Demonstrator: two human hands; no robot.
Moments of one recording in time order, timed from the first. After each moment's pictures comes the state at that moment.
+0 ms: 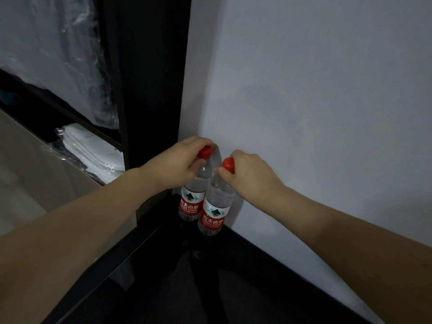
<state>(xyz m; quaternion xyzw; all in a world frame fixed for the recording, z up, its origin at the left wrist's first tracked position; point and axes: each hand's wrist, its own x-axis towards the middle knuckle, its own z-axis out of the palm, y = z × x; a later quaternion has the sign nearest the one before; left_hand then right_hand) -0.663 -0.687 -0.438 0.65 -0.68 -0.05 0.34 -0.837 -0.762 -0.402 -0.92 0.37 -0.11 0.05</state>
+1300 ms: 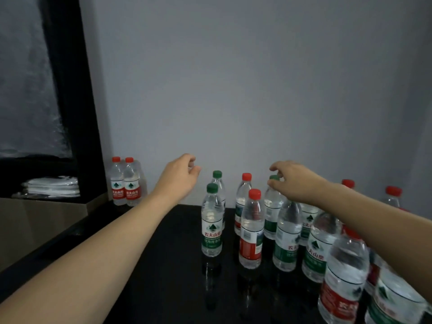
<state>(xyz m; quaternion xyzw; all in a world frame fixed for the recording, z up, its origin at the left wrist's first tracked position) -1.102 -0.393 -0.375 0.60 -0.66 0.01 0.45 -1.387 -0.412 -0.348 -0.81 0.56 -0.18 -0.03</state>
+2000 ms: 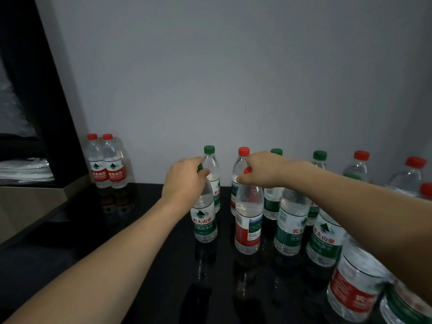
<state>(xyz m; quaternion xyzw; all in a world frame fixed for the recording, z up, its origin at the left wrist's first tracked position) -1.141 -0.444 -0.442 0.64 -0.66 0.04 0.40 -1.336 -0.486 -0.394 -0.85 0.52 -0.07 -0.03</state>
